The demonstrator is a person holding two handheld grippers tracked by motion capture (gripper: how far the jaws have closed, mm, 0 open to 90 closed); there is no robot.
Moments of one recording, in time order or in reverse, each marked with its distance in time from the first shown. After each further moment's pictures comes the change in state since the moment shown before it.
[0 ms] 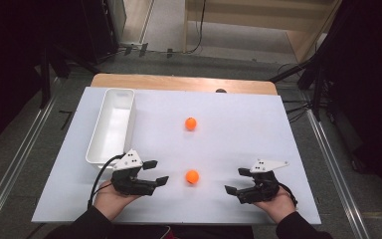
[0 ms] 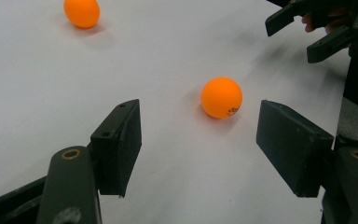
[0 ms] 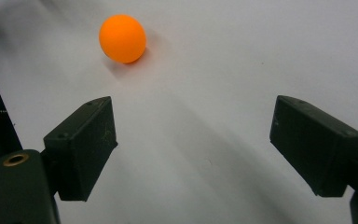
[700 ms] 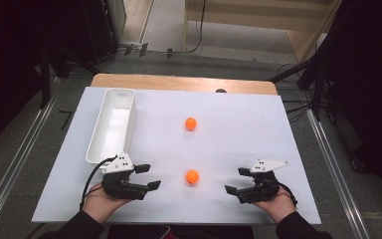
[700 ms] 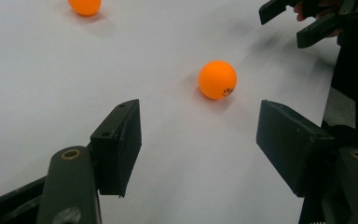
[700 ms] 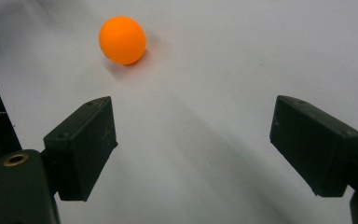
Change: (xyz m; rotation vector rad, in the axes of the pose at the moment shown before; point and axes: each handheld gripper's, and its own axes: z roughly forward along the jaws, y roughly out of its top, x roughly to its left) left arm 0.004 -0.008 -0.020 0.021 -0.016 -0.006; right arm 0.000 0.000 0.000 -0.006 -0.004 0.001
